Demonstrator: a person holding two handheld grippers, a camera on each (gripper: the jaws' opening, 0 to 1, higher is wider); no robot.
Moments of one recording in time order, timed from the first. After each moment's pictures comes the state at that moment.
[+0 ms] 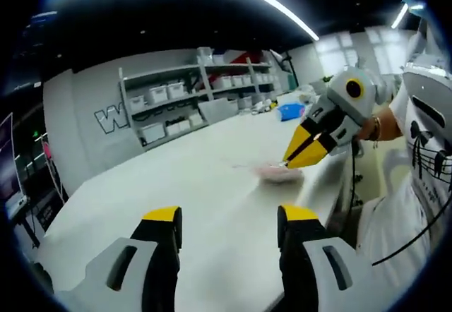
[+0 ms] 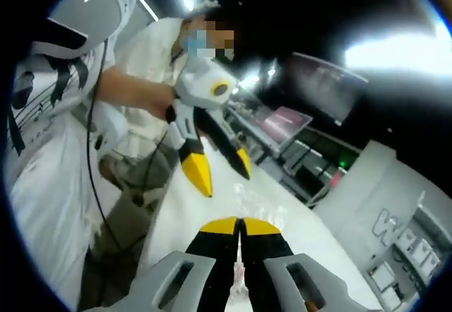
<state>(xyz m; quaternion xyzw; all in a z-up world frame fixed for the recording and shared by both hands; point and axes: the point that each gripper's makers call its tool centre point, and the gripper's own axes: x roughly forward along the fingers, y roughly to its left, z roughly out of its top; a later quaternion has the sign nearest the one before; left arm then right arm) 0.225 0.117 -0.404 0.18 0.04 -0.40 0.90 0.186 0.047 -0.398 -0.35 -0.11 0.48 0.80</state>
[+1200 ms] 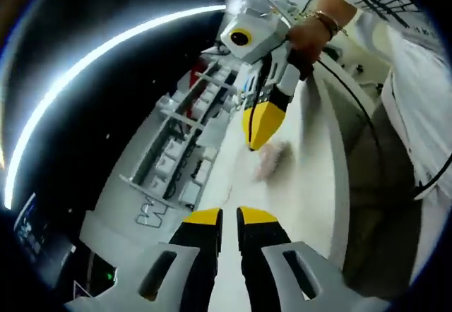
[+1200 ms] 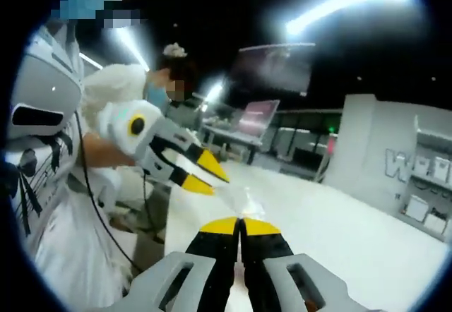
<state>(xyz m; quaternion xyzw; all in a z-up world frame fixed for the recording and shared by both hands) 0.198 0.073 -0.386 0.52 -0.17 -0.32 0.77 0.184 0.012 -0.395 -0.16 -0.05 0.48 0.86</state>
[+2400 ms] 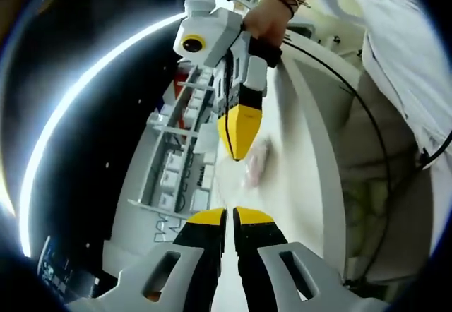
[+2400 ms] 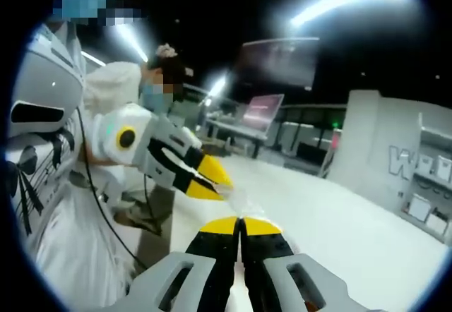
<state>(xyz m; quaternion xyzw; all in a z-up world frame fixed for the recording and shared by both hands) 0.197 0.070 -0.385 0.60 -0.19 -0.31 0.71 0.178 0.018 -0.406 -0.18 -0.03 0.49 0.85</state>
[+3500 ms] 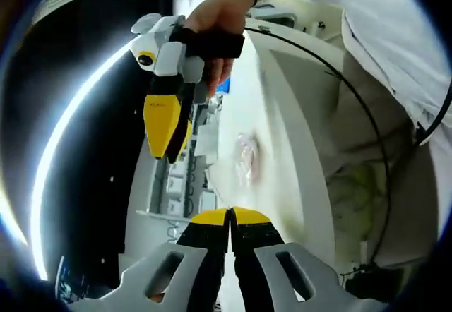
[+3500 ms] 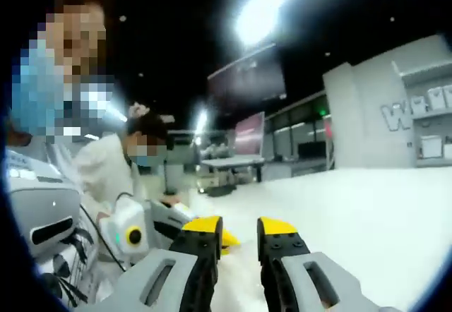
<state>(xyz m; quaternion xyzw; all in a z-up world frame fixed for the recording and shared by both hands) 0.198 0.070 -0.375 0.65 -0.21 -0.29 0.67 0.175 0.029 -0.360 0.01 0.00 0.50 0.87</state>
